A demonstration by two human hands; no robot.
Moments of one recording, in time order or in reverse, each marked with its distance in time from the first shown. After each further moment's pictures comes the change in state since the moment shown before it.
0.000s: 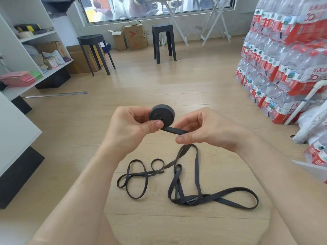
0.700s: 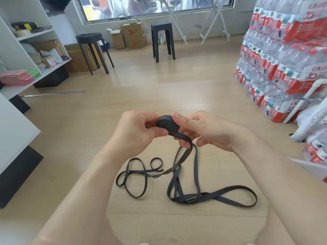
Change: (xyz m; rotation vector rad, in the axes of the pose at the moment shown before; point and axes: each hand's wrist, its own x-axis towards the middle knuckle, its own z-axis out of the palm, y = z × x) left_hand 0.002 -0.006 0.006 0.428 -0.104 0.096; right_hand 0.004 -0.001 0.008 -0.063 -0.019 0.159
